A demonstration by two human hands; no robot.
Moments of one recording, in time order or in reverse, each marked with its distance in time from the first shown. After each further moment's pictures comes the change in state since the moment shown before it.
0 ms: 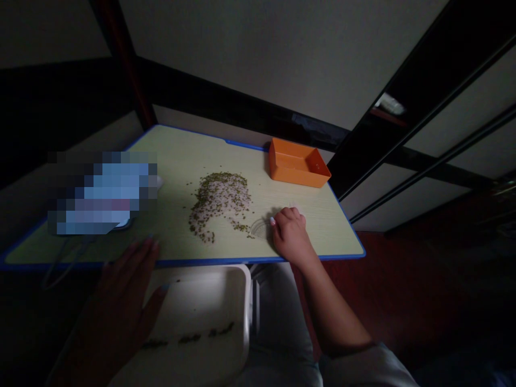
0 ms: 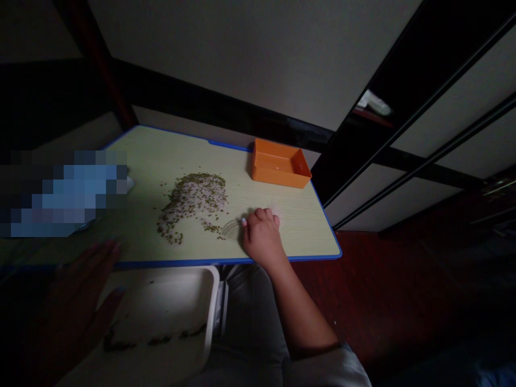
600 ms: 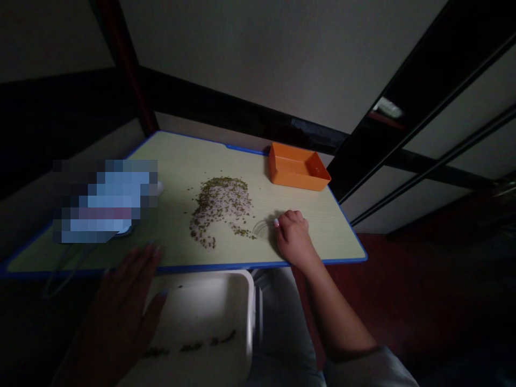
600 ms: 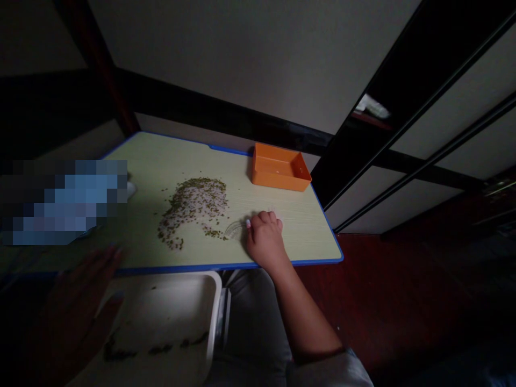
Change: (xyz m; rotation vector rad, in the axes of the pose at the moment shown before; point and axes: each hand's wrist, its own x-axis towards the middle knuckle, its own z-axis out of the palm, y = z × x) left_hand -0.003 -0.002 0.002 0.025 0.018 0.005; right_hand 0.001 0.002 -0.001 -0.009 -0.007 0.060
